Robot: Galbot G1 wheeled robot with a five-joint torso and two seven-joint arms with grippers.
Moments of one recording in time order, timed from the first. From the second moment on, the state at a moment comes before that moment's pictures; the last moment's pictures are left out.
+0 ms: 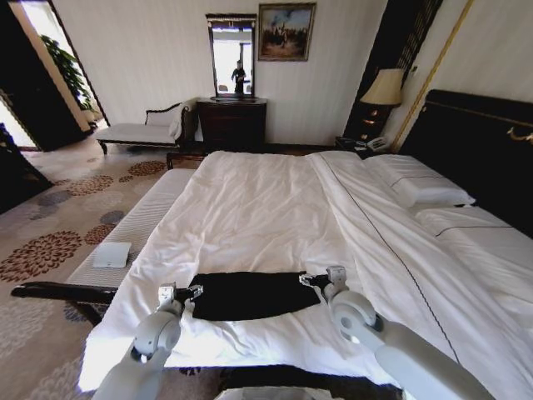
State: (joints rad) left arm 1.31 -1.24 -0.41 -1.95 -0.52 0.69 -0.42; right arm -0.99 0.82 -0.08 1.95 1.04 -0.45 0.75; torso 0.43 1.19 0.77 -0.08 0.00
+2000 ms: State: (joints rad) left arm 1.63 -1.12 -0.35 -2.07 -0.37 0.61 -0.46; right arm -1.27 0.68 -0.05 2.19 1.07 -0.53 1.02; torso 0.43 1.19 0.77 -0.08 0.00
